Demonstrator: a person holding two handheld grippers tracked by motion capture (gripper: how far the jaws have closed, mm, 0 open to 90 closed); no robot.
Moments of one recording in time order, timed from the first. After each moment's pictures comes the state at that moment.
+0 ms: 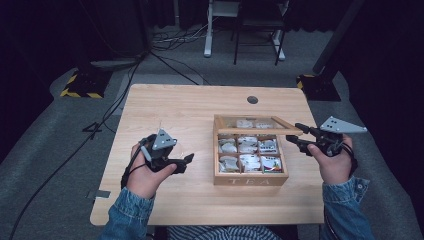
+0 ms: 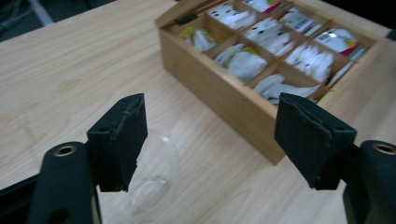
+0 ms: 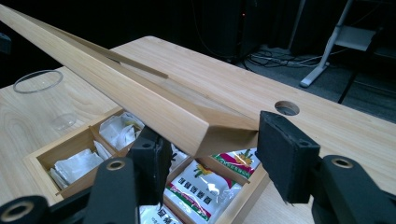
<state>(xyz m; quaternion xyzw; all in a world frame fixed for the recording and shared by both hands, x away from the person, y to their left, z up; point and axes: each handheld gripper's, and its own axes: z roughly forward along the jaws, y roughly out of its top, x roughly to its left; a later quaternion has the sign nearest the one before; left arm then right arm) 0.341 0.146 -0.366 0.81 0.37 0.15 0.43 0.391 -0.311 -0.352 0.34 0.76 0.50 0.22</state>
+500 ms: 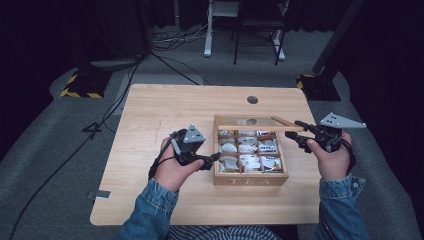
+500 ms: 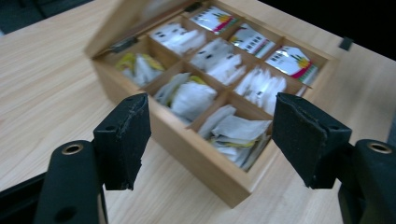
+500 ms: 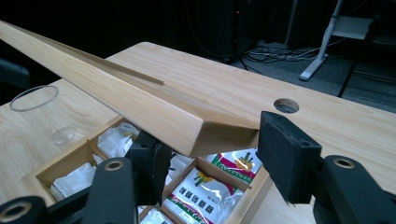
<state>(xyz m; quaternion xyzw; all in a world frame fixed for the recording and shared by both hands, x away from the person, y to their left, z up) 0.356 0.082 -0.369 0.83 0.32 0.12 0.43 0.399 -0.308 -0.349 0.37 0.75 0.51 0.21</state>
